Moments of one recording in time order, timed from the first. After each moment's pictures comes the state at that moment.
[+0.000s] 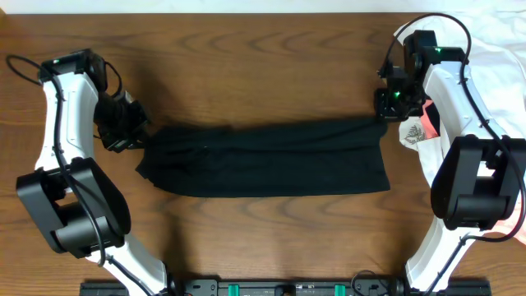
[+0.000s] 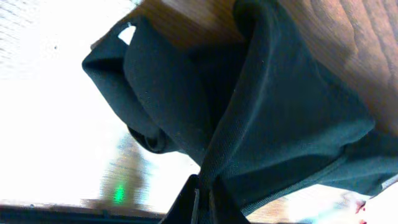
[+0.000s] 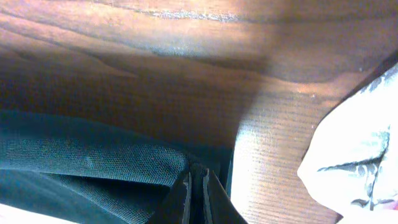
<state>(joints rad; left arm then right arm) 0.27 1.91 1.63 -1.46 0.28 -0.24 -0.02 2.04 1.64 -1.14 -0.19 -0.06</state>
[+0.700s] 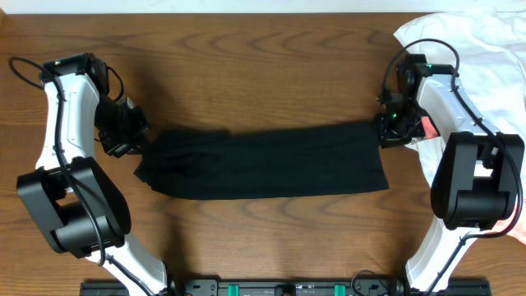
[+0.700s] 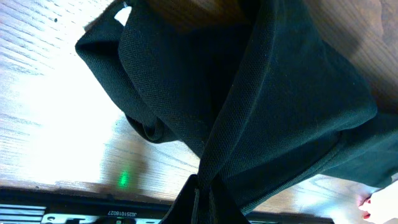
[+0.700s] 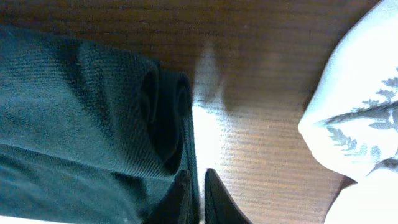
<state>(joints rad) 0.27 1.91 1.60 -1.50 0.27 -0.24 -0.02 2.04 1.48 -1.12 -0.06 -0.06</state>
